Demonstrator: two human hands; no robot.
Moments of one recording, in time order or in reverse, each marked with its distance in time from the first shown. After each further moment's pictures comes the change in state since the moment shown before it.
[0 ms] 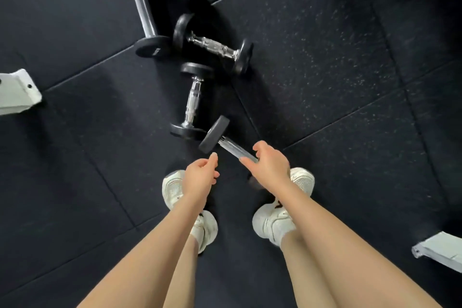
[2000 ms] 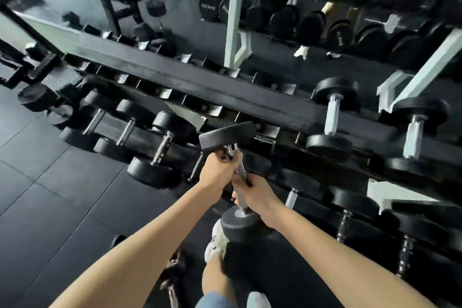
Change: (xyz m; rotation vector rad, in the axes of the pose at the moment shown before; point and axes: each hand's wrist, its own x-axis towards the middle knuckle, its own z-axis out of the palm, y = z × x) left_hand -0.638 0.438 0.199 0.494 -0.351 0.947; right_hand -0.397 0.055 -0.571 1.227 0.466 -0.092
